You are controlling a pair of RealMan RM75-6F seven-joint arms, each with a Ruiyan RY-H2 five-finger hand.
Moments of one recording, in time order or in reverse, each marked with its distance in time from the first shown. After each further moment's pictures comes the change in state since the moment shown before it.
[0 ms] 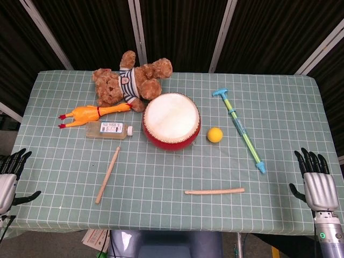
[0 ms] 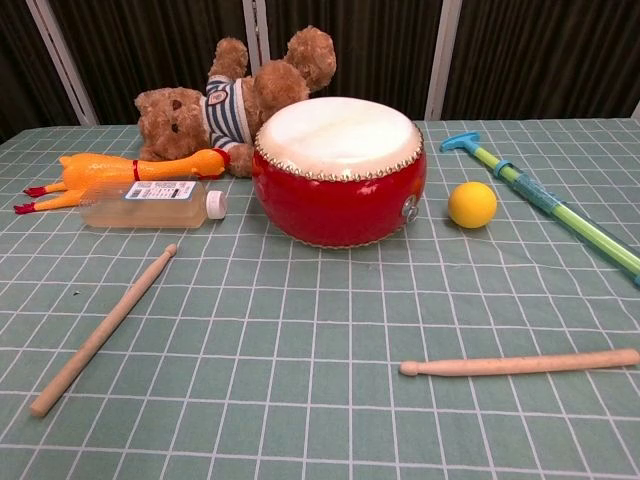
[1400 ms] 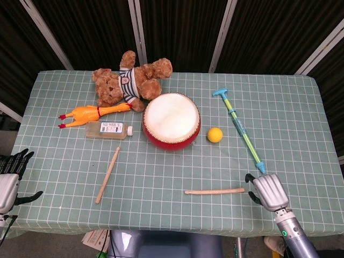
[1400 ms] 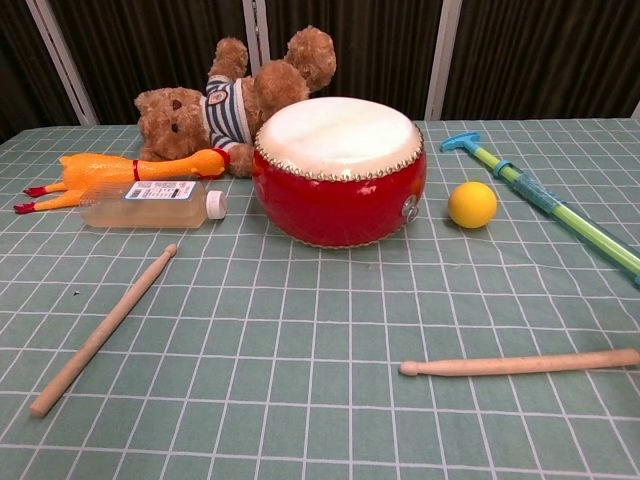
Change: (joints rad) left arm -0.006 -0.002 0.002 -0.006 -0.003 -0.013 0.005; right arm 0.120 -0.120 -0.062 -0.044 -0.139 -0.182 -0.162
